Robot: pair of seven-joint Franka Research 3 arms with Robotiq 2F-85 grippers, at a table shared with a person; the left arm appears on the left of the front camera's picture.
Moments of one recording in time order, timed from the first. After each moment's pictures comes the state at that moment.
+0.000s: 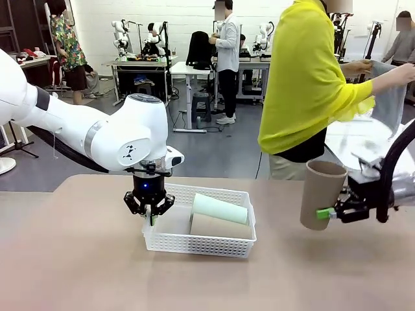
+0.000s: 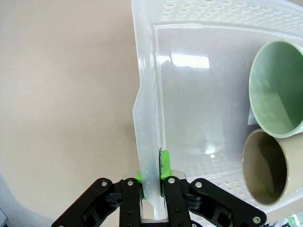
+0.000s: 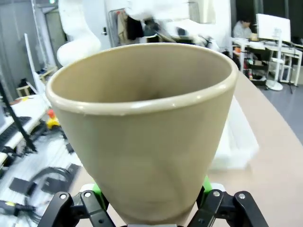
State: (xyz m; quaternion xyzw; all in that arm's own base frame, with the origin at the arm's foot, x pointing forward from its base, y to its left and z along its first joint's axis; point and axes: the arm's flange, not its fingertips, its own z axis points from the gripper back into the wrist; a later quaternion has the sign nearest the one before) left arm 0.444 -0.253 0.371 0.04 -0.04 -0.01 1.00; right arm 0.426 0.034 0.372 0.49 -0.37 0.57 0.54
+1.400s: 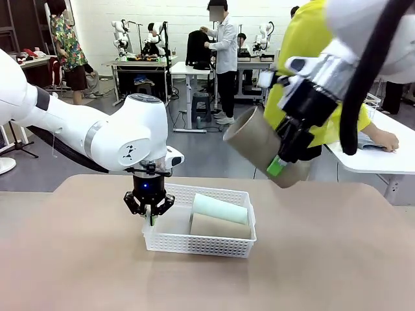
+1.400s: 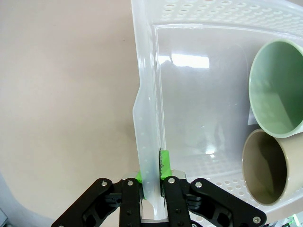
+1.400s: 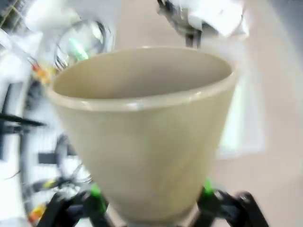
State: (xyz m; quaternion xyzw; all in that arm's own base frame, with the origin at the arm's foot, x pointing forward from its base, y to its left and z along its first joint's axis) left arm 0.444 -0.253 0.371 0.04 -0.04 -0.01 1.00; right arm 0.397 0.229 0.563 0.21 -0.11 0.65 0.72
